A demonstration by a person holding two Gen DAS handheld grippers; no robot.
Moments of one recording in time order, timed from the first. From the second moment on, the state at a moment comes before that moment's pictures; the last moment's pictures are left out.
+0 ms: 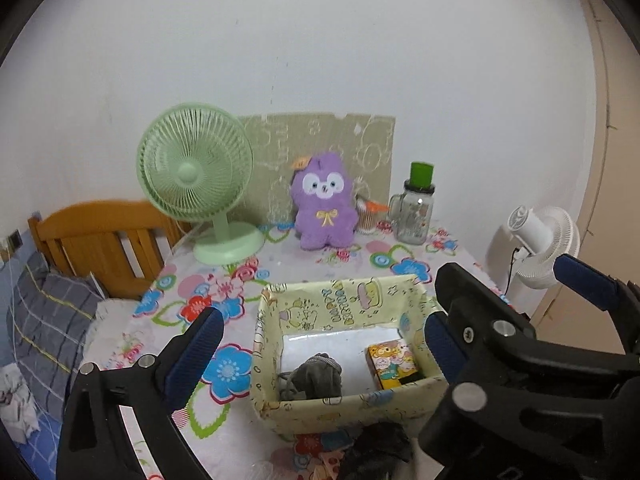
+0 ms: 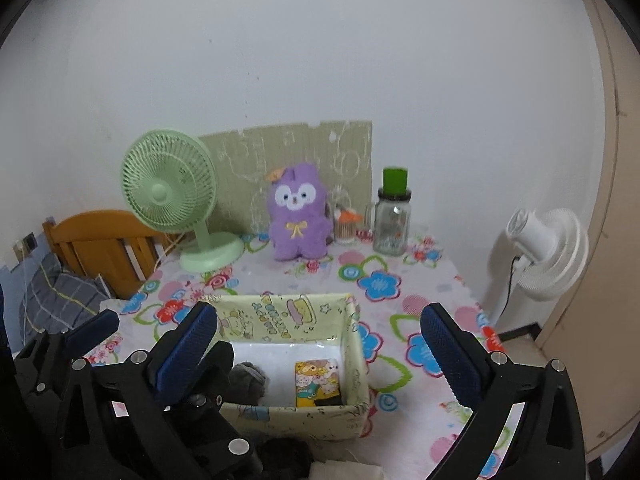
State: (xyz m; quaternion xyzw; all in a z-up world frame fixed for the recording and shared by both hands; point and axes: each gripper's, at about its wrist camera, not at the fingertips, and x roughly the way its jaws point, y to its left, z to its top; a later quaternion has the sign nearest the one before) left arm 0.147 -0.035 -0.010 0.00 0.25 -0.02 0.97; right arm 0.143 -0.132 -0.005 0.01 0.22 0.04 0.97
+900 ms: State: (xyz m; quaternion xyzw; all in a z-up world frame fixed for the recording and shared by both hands) left arm 0.035 -0.034 -0.004 0.00 0.23 -0.03 0.97; right arm 0.028 -0.135 0.004 0.00 0.20 0.05 0.98
